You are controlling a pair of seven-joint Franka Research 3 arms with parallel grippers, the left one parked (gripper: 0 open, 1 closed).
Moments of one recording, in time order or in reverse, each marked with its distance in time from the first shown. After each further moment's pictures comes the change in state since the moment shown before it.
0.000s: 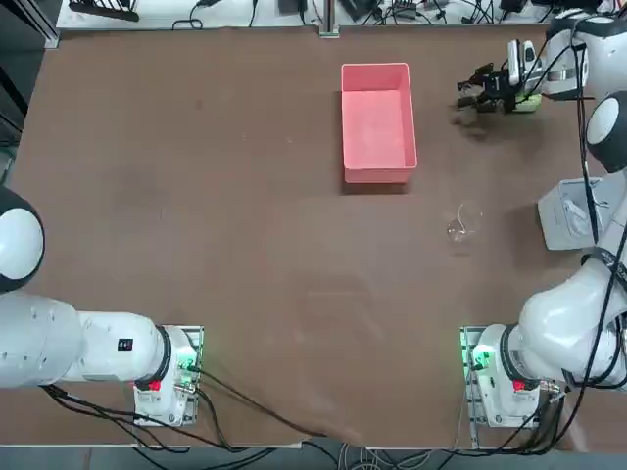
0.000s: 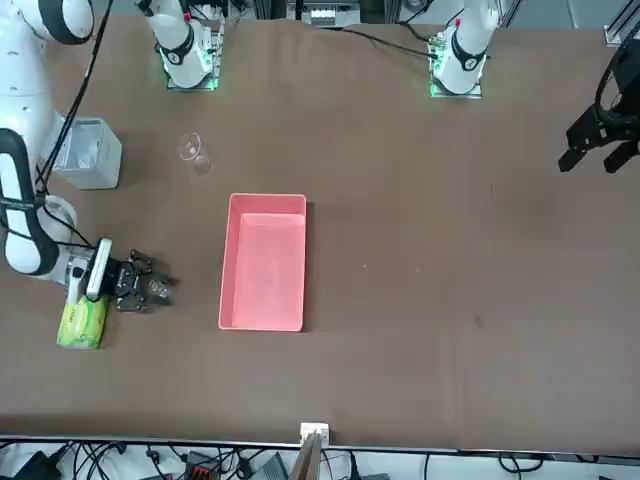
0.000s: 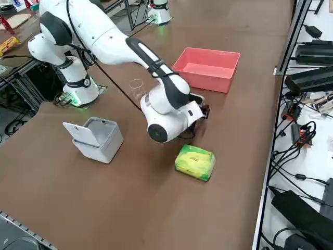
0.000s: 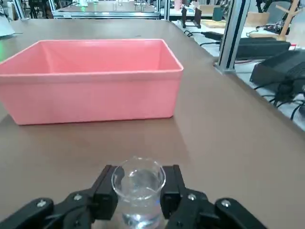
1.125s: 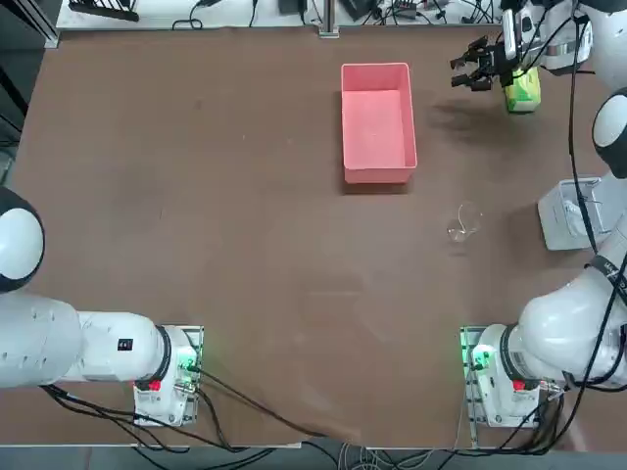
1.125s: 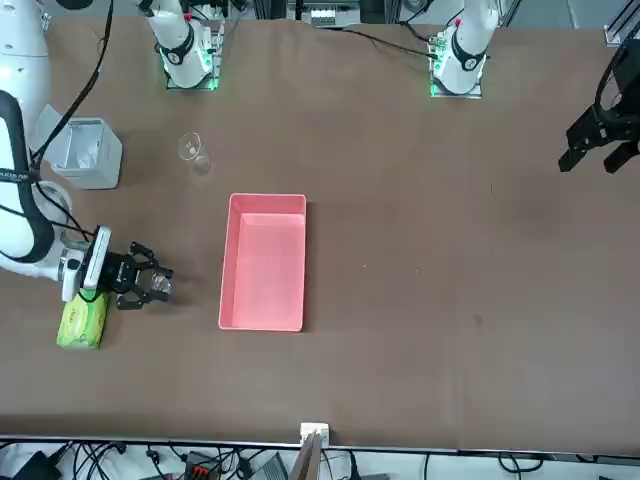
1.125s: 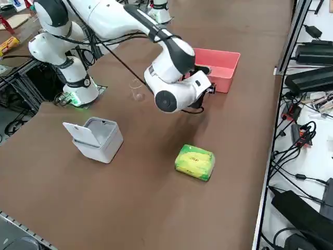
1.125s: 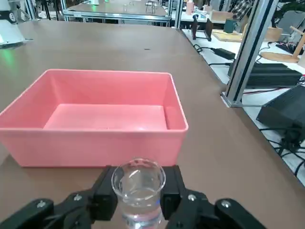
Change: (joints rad) arm 0.094 -0.172 0.005 -0.077 0.001 0.018 0.072
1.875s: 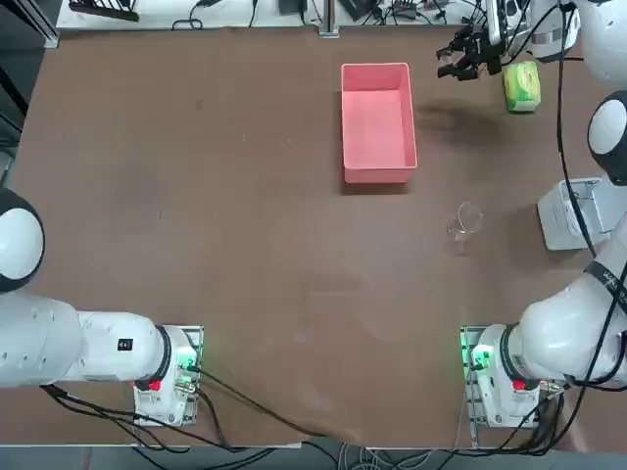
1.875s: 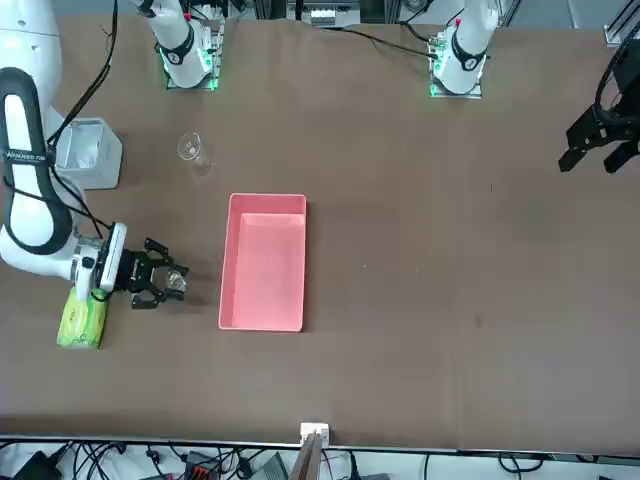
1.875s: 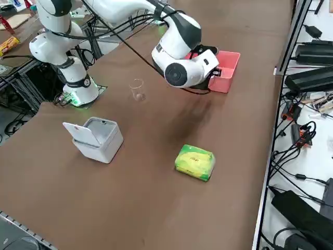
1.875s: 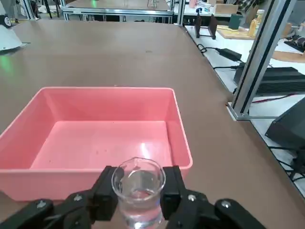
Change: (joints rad) arm 0.100 -0.071 0.002 -0.023 0.000 0.065 0.116
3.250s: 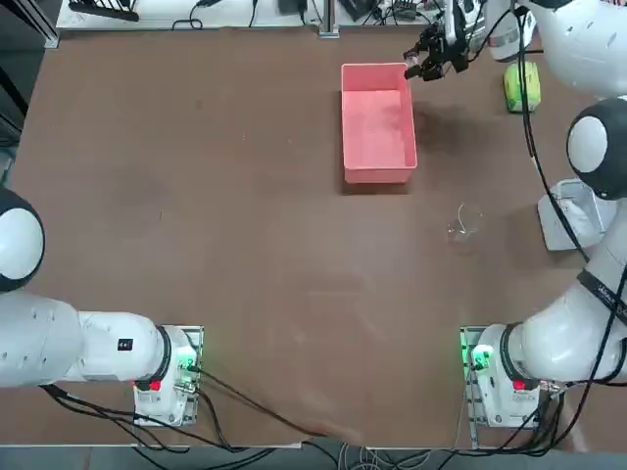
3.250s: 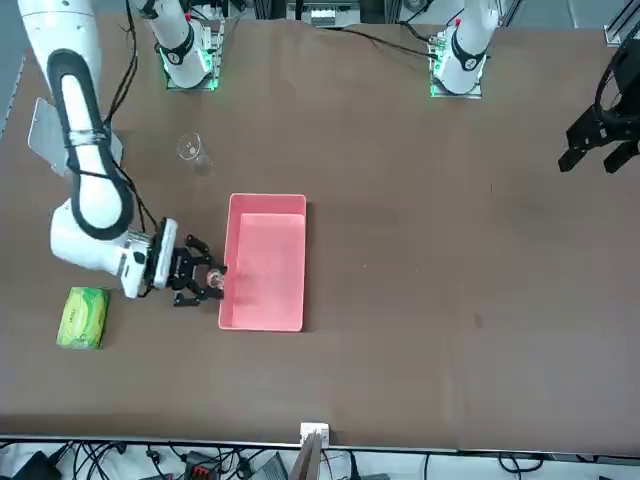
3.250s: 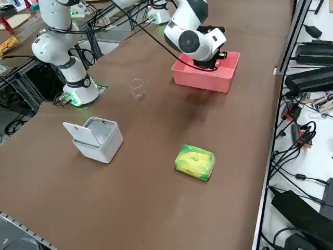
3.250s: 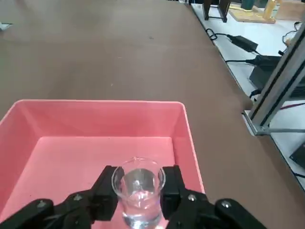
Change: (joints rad) arm 0.240 -0.046 -0.026 -0.041 0.000 0.216 0.102
